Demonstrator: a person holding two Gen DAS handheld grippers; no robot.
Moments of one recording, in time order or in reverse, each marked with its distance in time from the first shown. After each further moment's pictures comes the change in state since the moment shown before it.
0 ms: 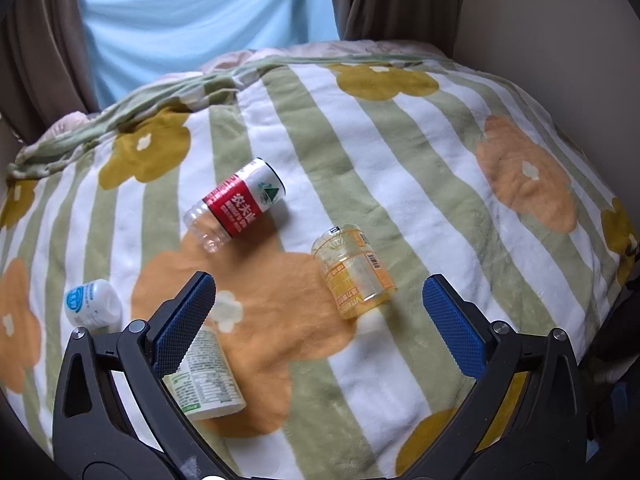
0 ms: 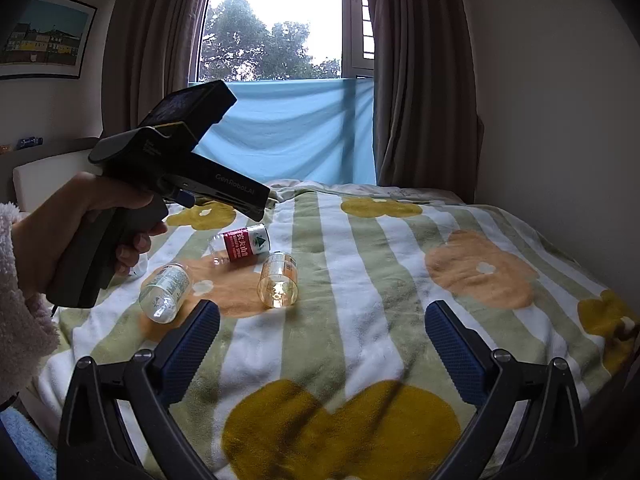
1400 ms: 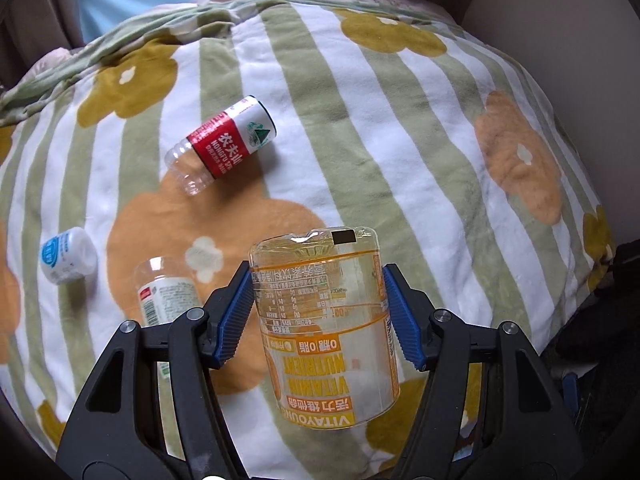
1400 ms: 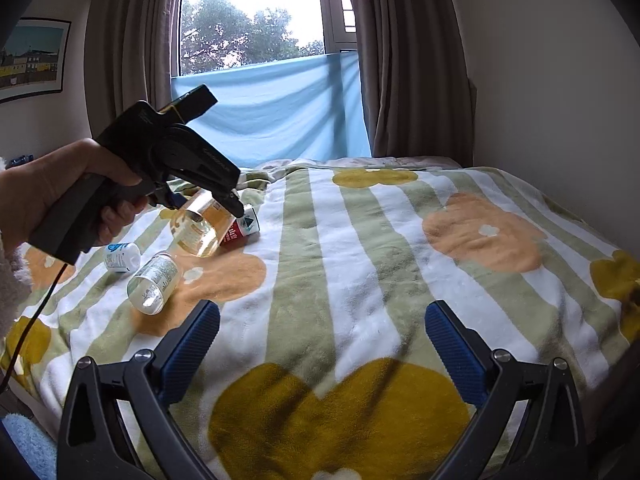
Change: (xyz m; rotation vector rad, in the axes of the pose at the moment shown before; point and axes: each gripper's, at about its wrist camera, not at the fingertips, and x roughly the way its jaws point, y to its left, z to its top) left arm -0.015 0.021 -0.008 -0.074 0.202 -0.087; right arm 0.013 -0.026 -0.011 0.090 0.055 0.028
